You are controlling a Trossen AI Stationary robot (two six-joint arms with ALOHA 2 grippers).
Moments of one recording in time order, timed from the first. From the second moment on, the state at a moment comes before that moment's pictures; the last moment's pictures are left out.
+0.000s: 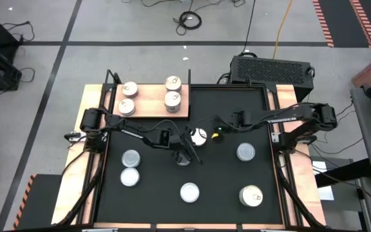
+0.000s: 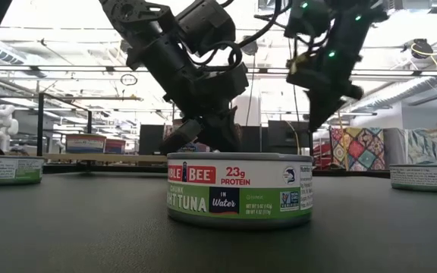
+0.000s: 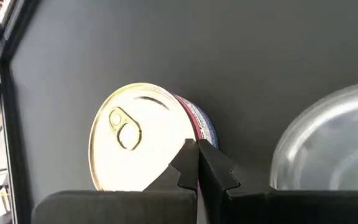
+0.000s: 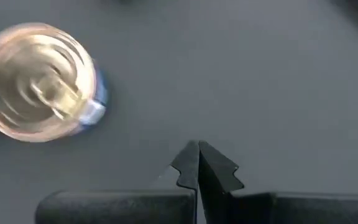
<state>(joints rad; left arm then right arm) -0.06 1.92 1.12 -0.04 -0.24 0.74 -0.08 1.46 1.00 -0.78 0.37 0.70</state>
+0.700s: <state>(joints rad) -0.08 1.60 1.10 -0.29 -0.24 0.62 0.05 1.15 0.56 -0.35 0.42 0.81</state>
